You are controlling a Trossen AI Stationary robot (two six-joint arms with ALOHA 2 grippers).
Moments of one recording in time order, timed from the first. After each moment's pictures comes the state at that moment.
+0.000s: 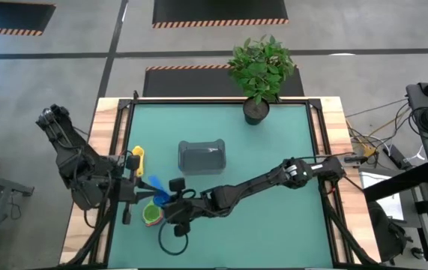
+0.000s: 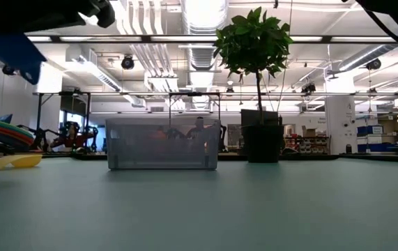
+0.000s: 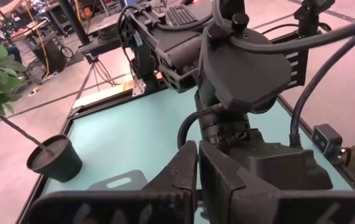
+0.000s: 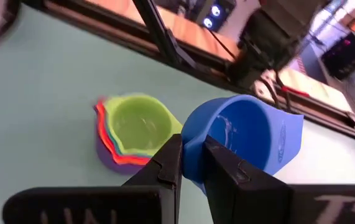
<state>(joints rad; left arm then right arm) -0.87 1.00 1.07 -0.54 -0.80 -0.07 0.32 2.46 2.29 -0.35 0.36 -0.21</state>
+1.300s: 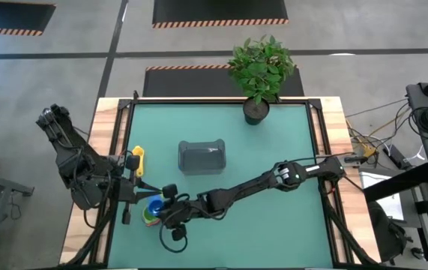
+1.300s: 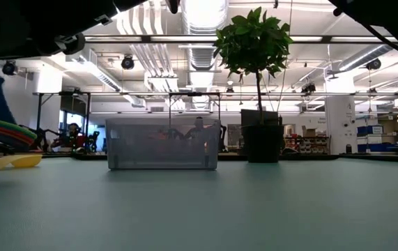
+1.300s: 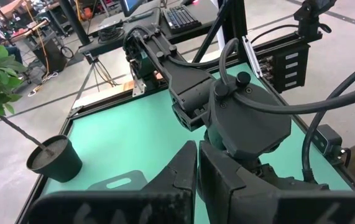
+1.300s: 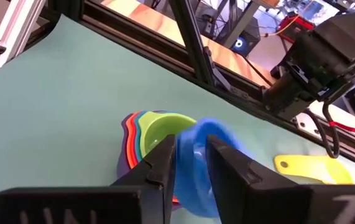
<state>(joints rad) -0.87 1.00 1.07 -0.54 -0.80 -0.07 0.31 2.56 2.27 -0.12 0.23 -0.31</state>
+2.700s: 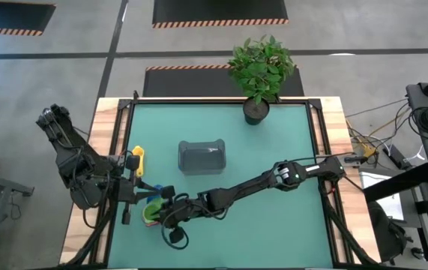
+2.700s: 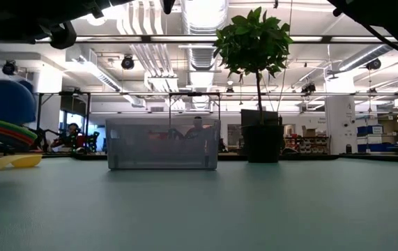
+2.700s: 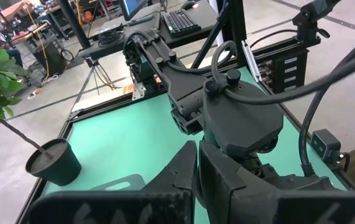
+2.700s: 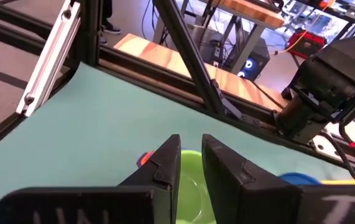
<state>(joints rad) -0.87 1.00 1.07 -0.52 -0.80 -0.06 0.31 2.56 2.27 -0.01 0.15 -0.25</state>
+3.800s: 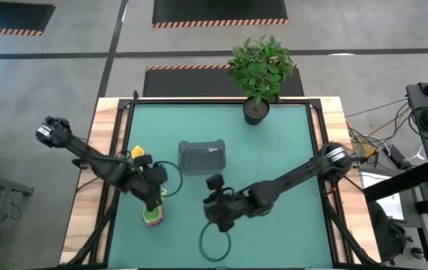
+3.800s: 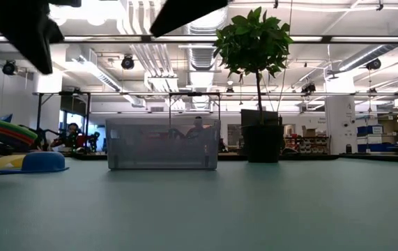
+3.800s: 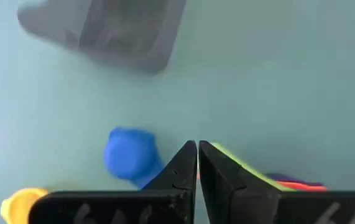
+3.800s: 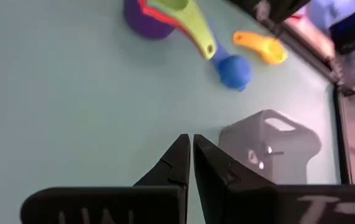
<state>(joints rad) -0.52 1.25 1.01 -1.08 -0.36 -0.79 0.42 1.97 1.66 -0.50 0.45 -0.21</state>
